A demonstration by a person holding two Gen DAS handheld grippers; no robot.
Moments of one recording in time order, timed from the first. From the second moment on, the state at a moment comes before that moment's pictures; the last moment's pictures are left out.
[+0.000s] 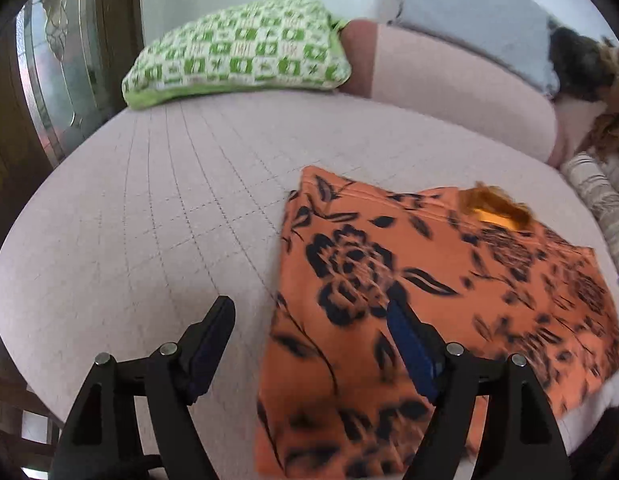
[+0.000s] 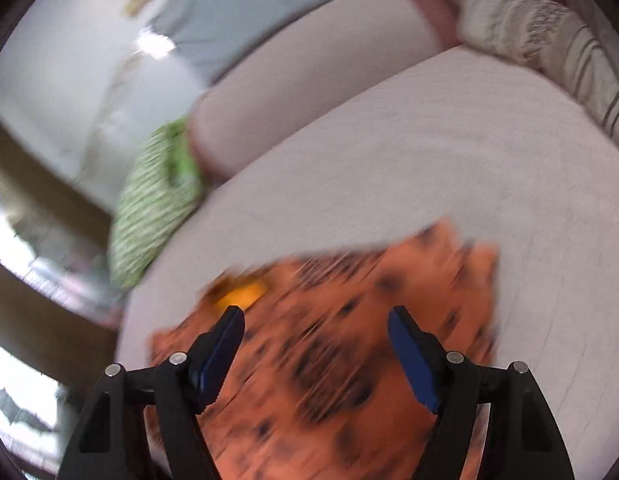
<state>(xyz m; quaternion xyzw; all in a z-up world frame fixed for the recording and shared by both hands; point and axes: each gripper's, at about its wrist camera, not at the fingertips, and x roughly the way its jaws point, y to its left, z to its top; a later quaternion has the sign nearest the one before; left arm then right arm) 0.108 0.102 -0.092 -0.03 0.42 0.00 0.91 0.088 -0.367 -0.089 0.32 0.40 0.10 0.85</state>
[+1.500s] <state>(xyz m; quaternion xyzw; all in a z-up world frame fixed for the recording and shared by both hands) 0.090 0.031 -0.091 0.04 0.44 -0.02 0.90 0.122 -0.428 -0.158 0.45 0.41 0.07 0.79</state>
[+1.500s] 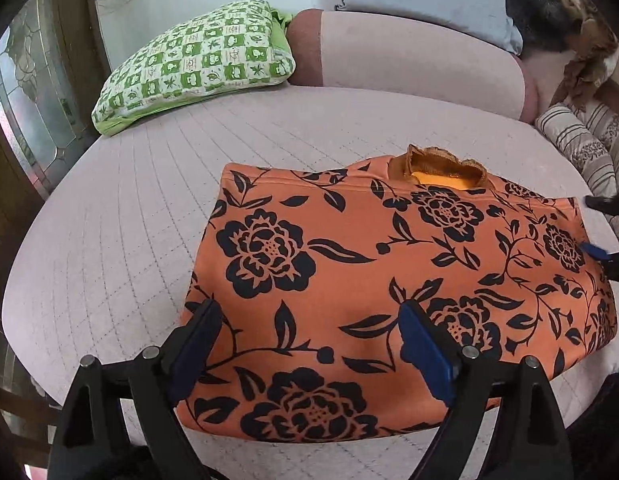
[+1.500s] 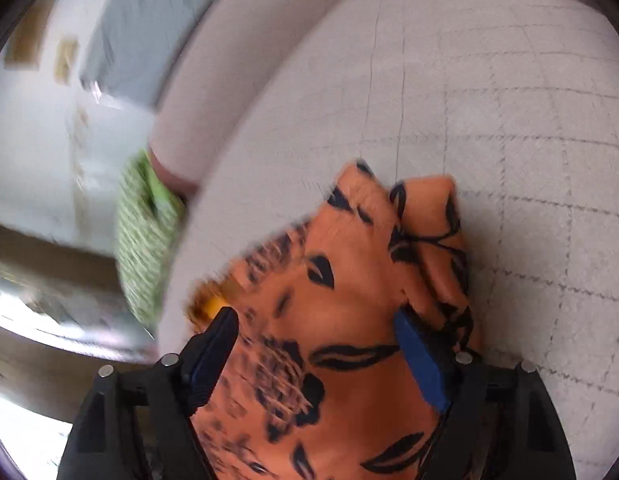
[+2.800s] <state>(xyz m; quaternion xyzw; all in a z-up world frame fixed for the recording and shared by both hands) 0.103 -0.050 -0.133 0.04 0.45 -0.12 0.89 0.173 -0.420 -0.147 0.22 0.47 0.02 0.86</state>
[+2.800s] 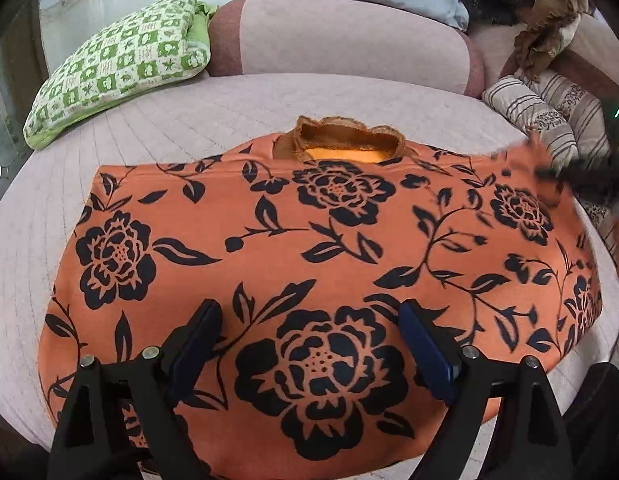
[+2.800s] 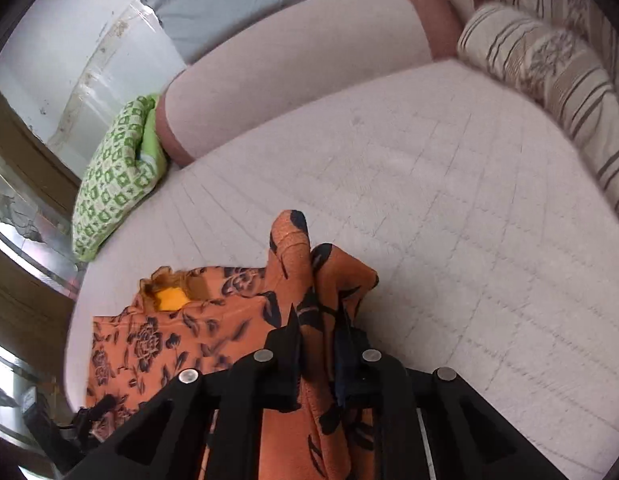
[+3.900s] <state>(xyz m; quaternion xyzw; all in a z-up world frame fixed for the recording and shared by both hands) 0.086 -0.081 -0.125 0.08 0.43 -0.16 0.88 0.039 -0.426 -0.154 0.37 0.48 0.07 0.80</state>
